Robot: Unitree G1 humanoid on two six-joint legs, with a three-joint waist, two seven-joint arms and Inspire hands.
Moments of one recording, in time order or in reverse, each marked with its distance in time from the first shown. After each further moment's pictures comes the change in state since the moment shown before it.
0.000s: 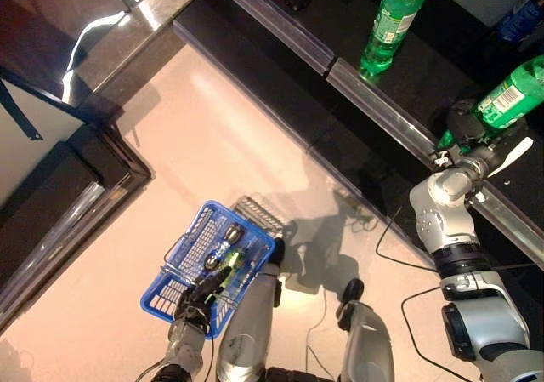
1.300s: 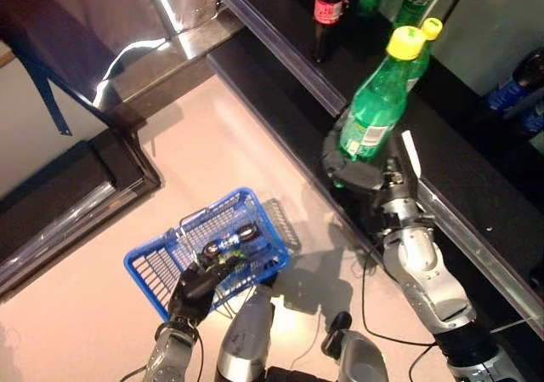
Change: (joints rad) left arm 0.312 0.142 -0.083 -0.741 0.006 0.030 -0.109; right arm 0.435 -0.011 0.278 -0.726 -0.122 0.136 0.634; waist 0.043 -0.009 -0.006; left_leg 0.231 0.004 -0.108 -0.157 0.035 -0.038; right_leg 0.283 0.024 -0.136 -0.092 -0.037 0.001
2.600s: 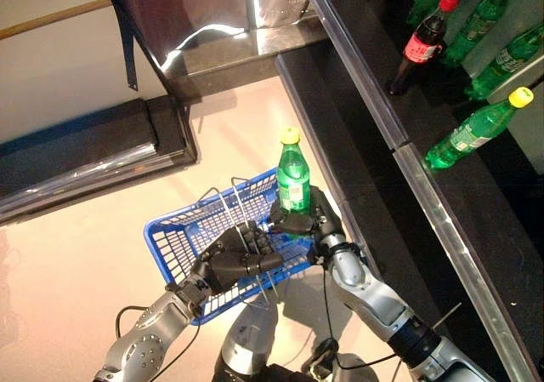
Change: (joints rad) left arm -0.076 0.245 -0.049 -0.310 -0.033 0.290 -0.360; right arm -0.071 0.166 0.284 0.348 -0.033 0.163 -0.142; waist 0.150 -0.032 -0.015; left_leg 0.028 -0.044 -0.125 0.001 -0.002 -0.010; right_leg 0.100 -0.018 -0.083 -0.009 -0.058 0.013
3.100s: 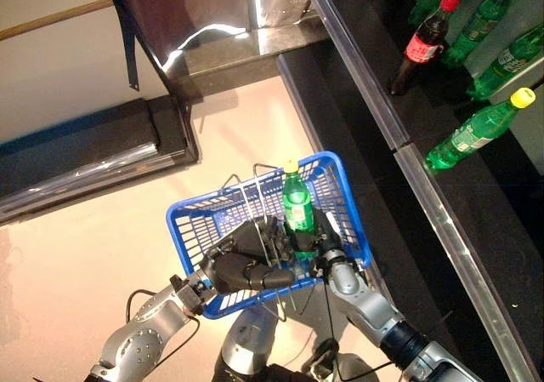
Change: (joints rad) left arm -0.034 0.051 0.009 -0.121 -0.023 0.053 -0.222; right arm 0.009 0.057 0.010 0.229 -0.022 -0.011 -0.005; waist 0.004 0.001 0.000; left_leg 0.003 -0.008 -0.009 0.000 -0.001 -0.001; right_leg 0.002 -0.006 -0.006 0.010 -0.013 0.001
